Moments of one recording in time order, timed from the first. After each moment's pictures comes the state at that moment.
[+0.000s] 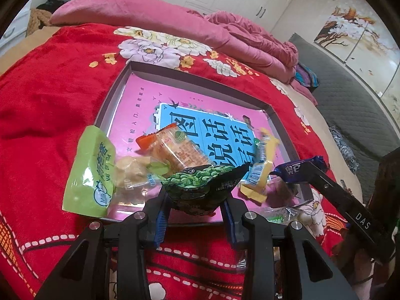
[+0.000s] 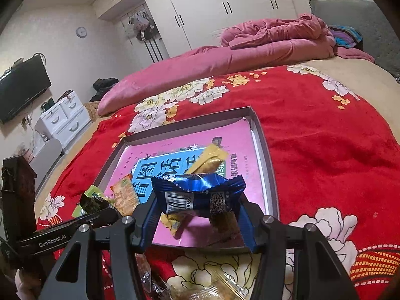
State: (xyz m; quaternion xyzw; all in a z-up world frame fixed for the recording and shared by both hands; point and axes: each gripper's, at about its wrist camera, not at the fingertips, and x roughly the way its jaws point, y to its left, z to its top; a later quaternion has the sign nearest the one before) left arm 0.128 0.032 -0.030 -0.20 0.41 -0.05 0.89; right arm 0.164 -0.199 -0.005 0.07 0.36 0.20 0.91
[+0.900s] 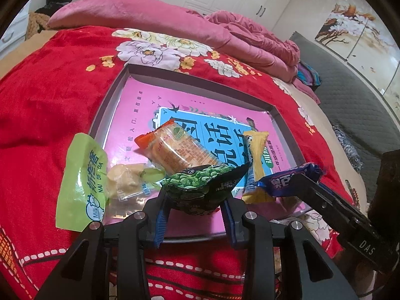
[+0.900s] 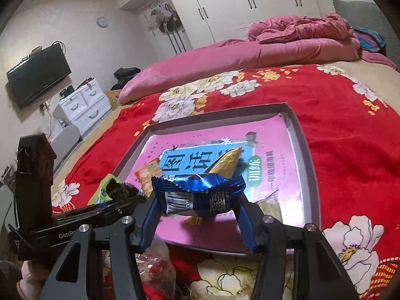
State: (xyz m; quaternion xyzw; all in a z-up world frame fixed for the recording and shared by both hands) left arm 0.139 0.029 -0.032 -0.18 0.41 -0.05 0.89; right arm 0.166 -0.171 -0.011 0.06 0.37 0.27 0.89
